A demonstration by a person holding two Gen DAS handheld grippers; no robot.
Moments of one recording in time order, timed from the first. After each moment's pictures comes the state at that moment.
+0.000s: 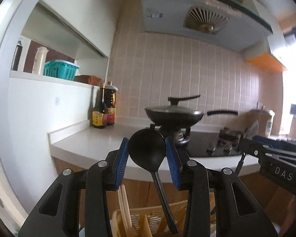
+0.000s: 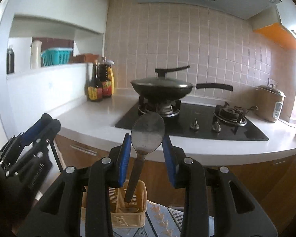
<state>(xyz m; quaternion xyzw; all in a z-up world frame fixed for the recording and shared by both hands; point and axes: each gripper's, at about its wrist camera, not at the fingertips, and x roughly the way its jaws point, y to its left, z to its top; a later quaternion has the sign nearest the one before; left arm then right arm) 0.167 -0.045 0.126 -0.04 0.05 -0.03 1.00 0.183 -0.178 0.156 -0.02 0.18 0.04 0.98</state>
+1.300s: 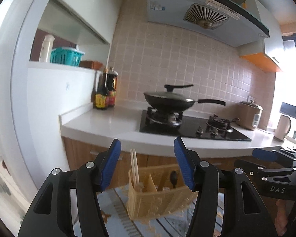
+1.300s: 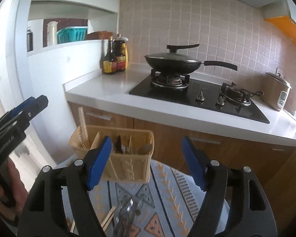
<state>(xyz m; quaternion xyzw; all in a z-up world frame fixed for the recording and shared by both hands) 0.079 0.014 0.145 -0.07 0.13 -0.08 0.99 0.097 -0.188 0.152 -0.04 0.28 0.09 0.96</state>
